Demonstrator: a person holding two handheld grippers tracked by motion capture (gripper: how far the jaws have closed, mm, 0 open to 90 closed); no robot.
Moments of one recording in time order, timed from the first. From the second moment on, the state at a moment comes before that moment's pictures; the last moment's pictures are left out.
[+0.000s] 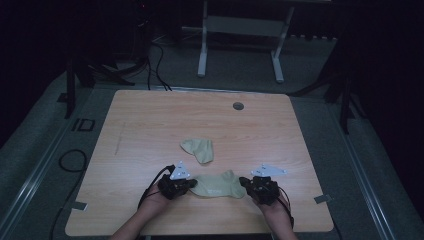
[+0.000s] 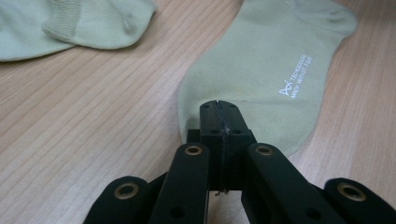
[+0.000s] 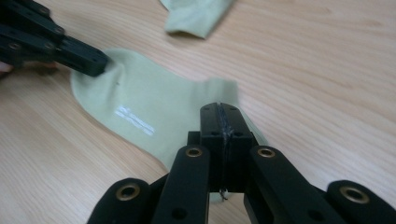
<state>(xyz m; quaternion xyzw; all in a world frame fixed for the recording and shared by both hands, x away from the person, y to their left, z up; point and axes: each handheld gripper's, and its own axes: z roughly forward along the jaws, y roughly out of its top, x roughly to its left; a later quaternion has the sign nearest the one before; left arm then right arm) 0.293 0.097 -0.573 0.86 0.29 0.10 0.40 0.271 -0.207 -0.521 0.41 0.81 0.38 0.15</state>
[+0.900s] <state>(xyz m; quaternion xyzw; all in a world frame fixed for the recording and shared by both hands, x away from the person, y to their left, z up) 0.294 0.094 -0.574 0.86 0.29 0.10 0.40 0.300 -0.205 -0.558 0.42 0.84 0.32 0.15</state>
